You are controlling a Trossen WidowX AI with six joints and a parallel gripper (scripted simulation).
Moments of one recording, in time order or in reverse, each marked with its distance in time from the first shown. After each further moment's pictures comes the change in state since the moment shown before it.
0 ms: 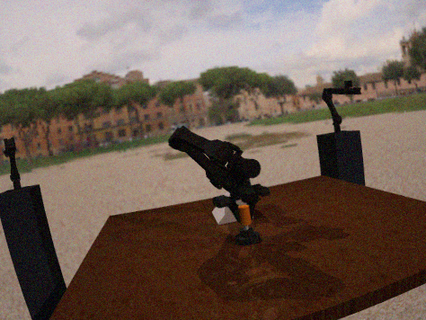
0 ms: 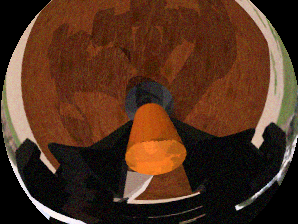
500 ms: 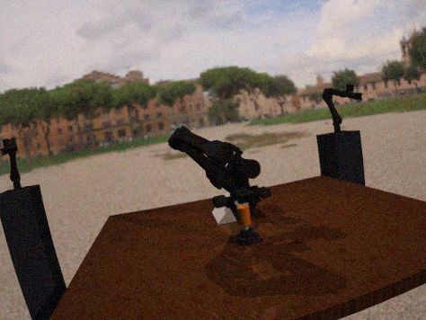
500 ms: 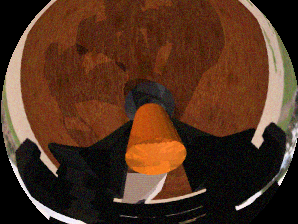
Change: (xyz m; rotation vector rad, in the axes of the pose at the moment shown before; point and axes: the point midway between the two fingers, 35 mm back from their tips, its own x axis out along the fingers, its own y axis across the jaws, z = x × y) arm 0.002 0.000 0.000 0.185 -0.002 0.001
